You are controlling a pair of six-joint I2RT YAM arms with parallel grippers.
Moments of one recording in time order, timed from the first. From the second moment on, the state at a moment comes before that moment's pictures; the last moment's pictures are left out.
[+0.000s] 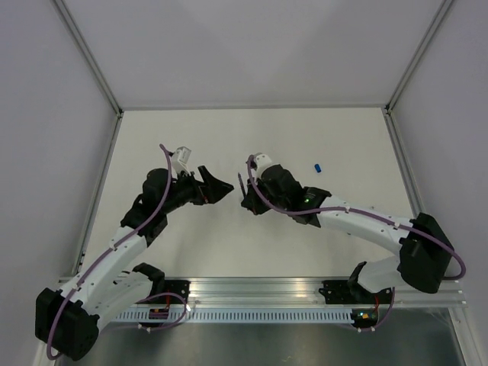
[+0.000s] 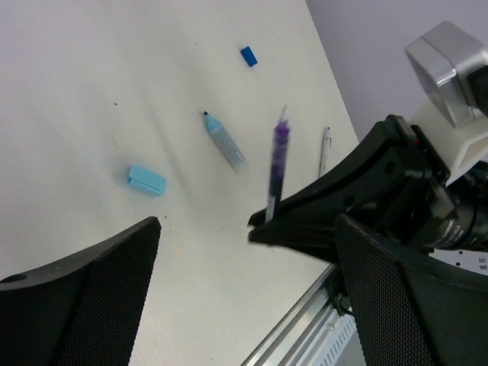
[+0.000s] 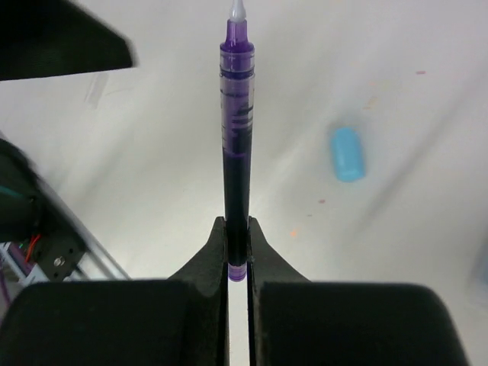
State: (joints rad) left arm -0.43 0.90 0.60 0.02 0.39 -0.67; right arm 0.94 1.44 1.00 -0.17 -0.02 0.42
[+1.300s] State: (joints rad) left arm -0.05 1.51 1.05 -1.05 -0.23 -0.51; right arm 0.72 1.19 0.73 0.01 -0.18 0.55
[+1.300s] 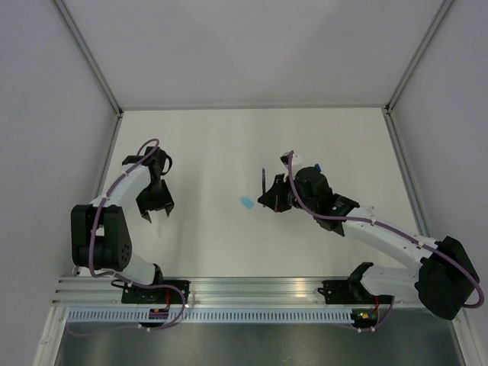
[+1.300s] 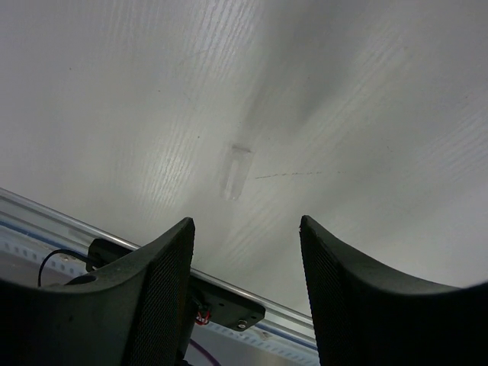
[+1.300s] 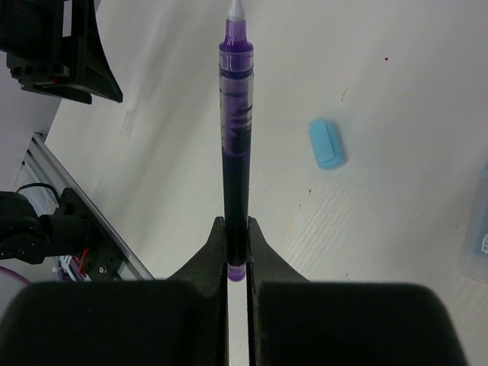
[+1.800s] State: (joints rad) left arm -0.05 1.75 1.01 -1.02 -0.17 -0.50; right arm 0.72 1.22 0.73 0.01 -0.18 0.55
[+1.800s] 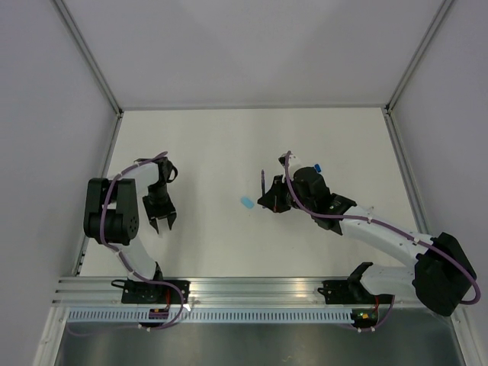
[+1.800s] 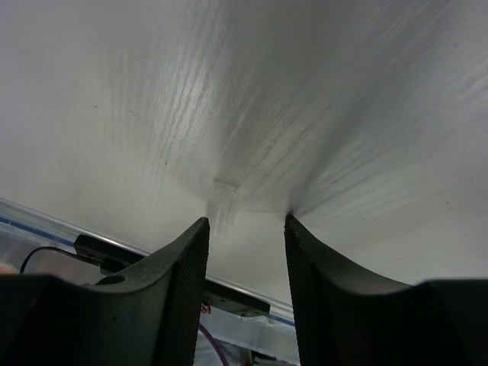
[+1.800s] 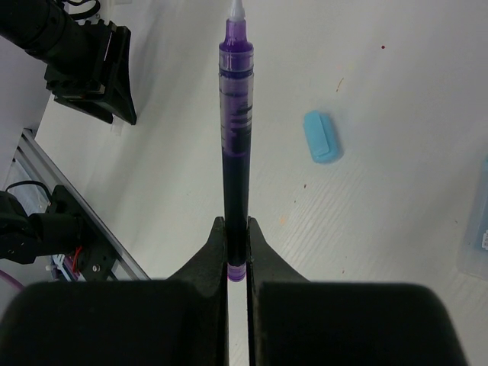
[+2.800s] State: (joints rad) left arm -0.06 1.77 1.01 -1.00 -0.11 -0.37; right arm 0.72 1.22 0.73 0.00 -0.18 0.55
